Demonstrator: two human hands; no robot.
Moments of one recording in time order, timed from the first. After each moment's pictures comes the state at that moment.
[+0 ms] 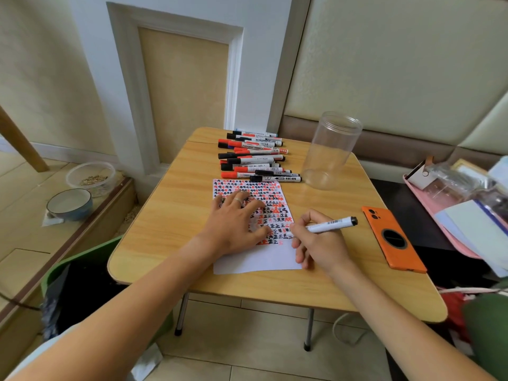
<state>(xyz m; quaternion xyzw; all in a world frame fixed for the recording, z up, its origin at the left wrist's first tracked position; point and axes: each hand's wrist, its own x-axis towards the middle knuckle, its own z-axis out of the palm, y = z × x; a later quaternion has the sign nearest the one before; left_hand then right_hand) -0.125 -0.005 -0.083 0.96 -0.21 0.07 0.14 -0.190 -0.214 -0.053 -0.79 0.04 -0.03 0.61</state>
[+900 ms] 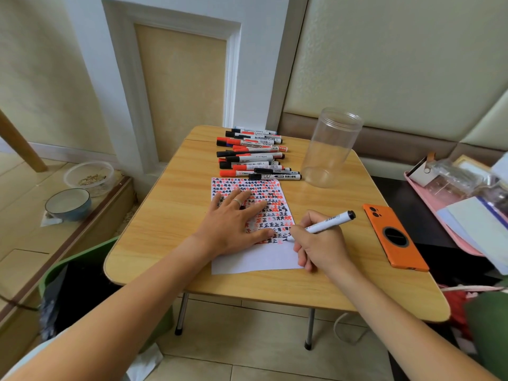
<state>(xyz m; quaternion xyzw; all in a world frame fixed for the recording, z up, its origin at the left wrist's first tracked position) -0.129 0.000 -0.077 0.97 -0.23 0.01 0.12 -0.194 -0.211 -0.052 -0.81 0.08 -0.04 0.57</state>
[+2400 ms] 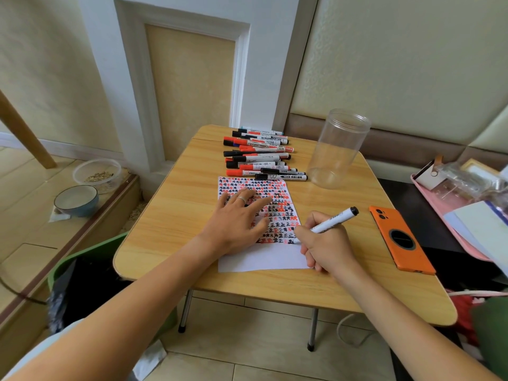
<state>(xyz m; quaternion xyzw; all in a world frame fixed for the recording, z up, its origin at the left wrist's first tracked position) -0.130 0.001 -0.080 0.95 -0.23 0.05 0.20 -0.196 -0.206 -0.045 -0.84 0.08 -0.03 0.54</state>
